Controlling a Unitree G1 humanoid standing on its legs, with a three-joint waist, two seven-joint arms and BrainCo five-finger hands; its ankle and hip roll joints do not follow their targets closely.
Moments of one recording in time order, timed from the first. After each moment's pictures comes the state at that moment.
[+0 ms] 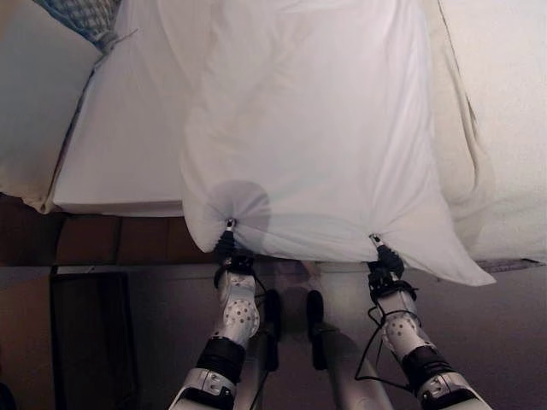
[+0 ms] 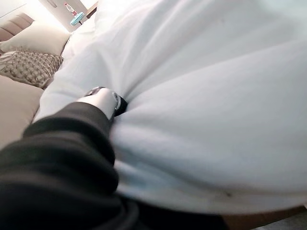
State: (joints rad) left arm -0.34 -0.06 -0.11 0.42 -1.07 -0.41 0.36; right arm -0.31 -0.18 0.14 0.59 1.12 -0.32 -0.03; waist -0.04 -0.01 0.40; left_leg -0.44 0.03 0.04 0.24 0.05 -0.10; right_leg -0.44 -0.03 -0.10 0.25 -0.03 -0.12
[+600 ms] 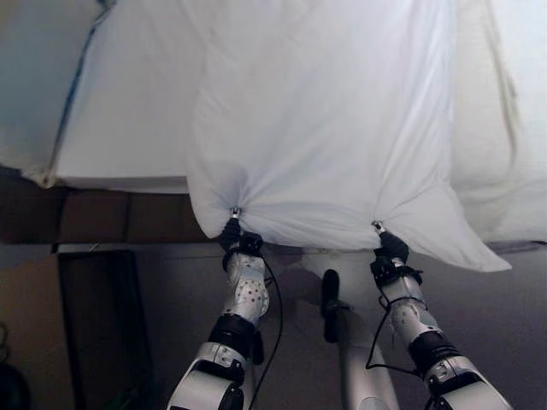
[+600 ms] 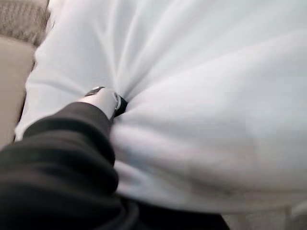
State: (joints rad) left arm -0.54 -0.09 -0.08 0.69 -0.96 -0.43 0.48; right arm -0.37 -0.23 0.20 0.75 0.95 -0.32 -0.10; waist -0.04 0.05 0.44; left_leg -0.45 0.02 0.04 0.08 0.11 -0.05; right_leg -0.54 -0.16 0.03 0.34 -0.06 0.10
